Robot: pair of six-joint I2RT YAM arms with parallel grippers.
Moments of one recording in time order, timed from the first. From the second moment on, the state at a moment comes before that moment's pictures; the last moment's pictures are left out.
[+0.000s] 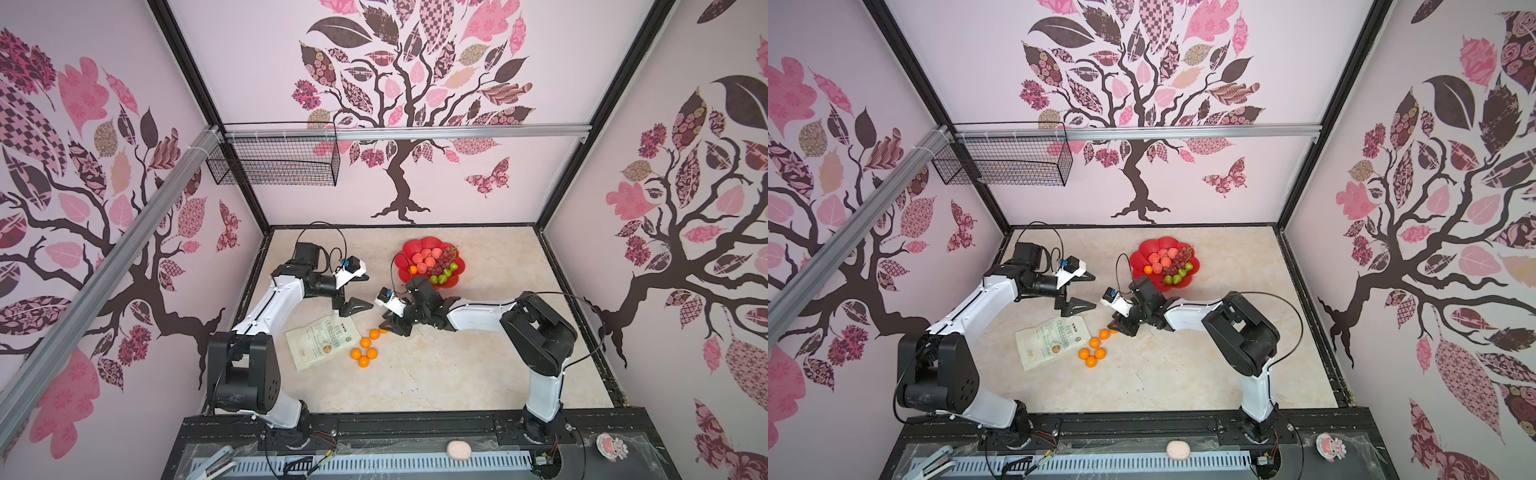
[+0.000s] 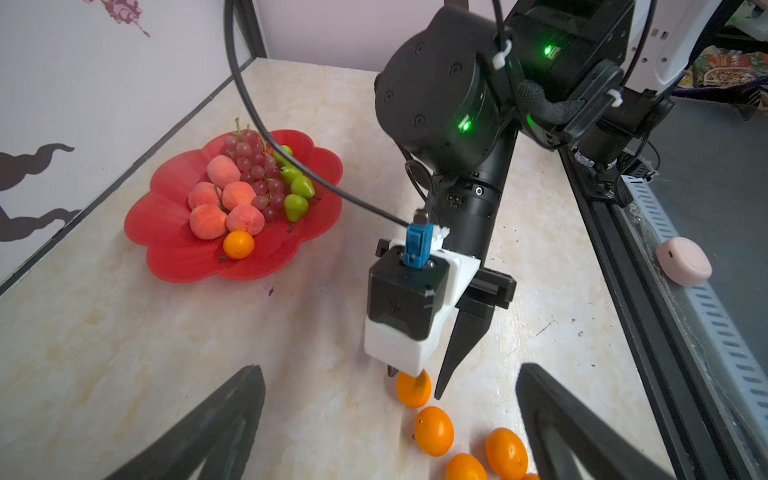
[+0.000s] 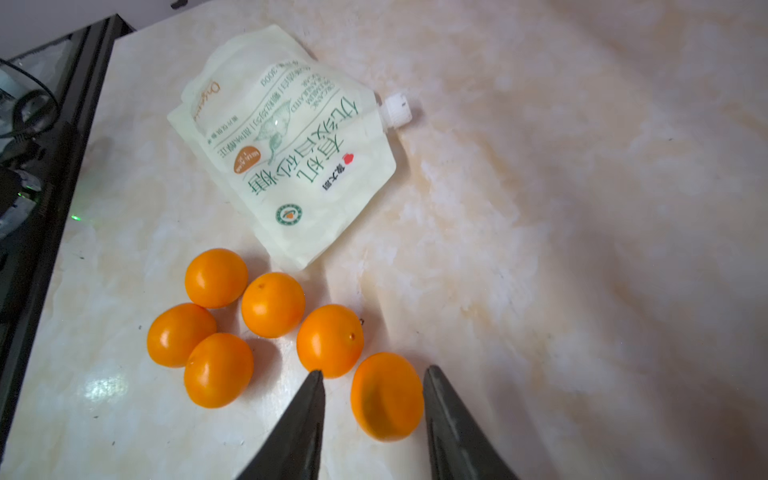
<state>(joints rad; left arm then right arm) -0.08 1.53 1.16 -0.74 1.09 1.07 0.75 1.88 1.05 0.13 -0.50 -0.21</state>
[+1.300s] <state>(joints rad) -0.08 1.53 1.16 -0.72 1.08 1.05 0.77 1.92 1.01 0.06 -0.41 -0.36</state>
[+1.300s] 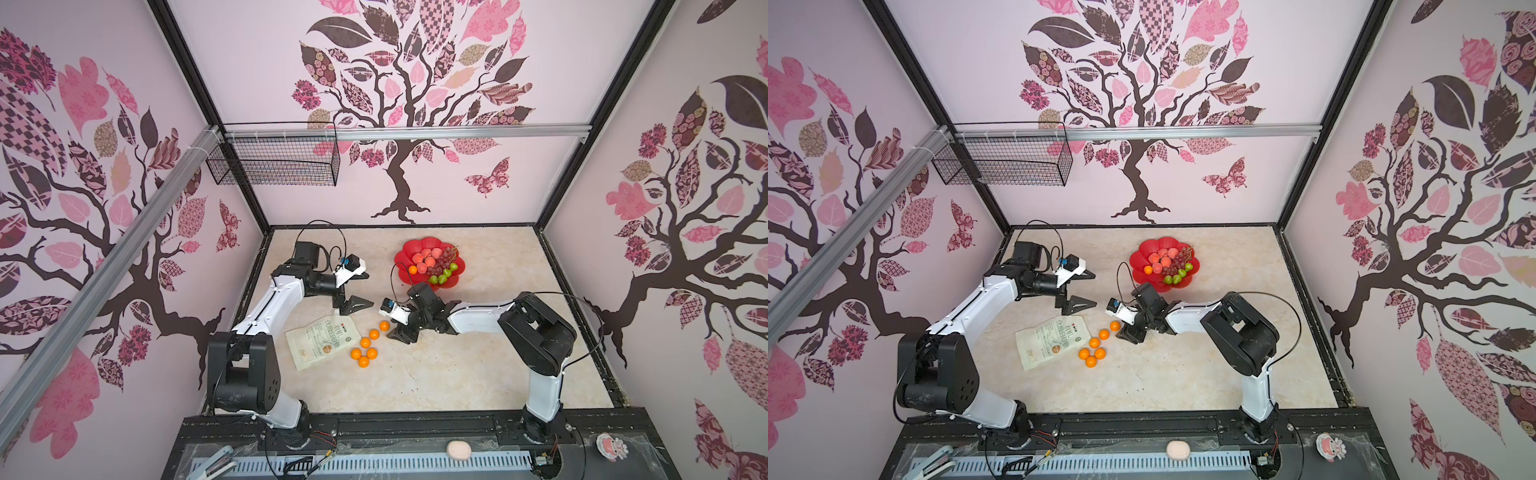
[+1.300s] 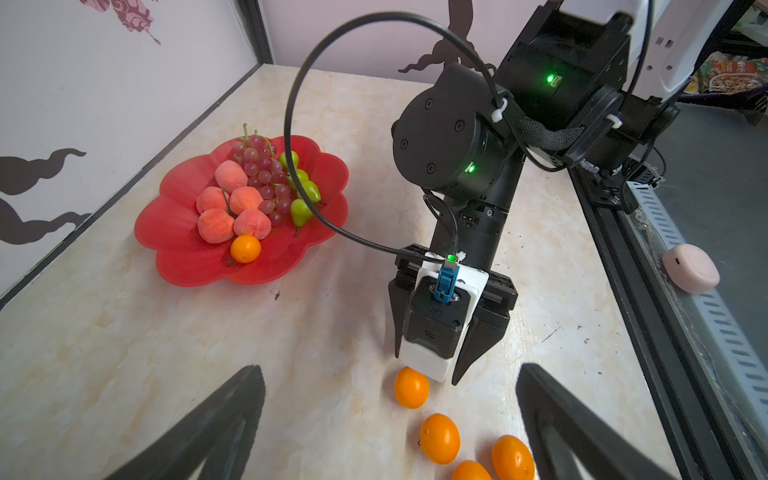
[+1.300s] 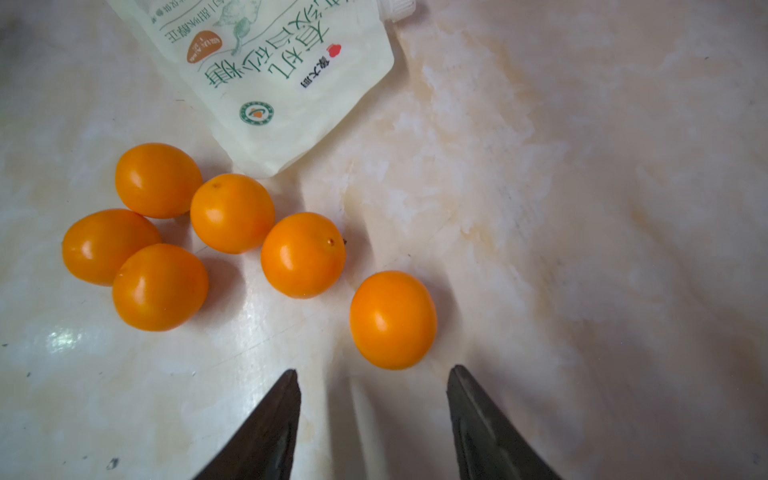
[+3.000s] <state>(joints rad) -0.06 1.56 1.16 -0.84 1.07 1.19 0.78 2.02 1.09 0.13 -0.40 -0.33</state>
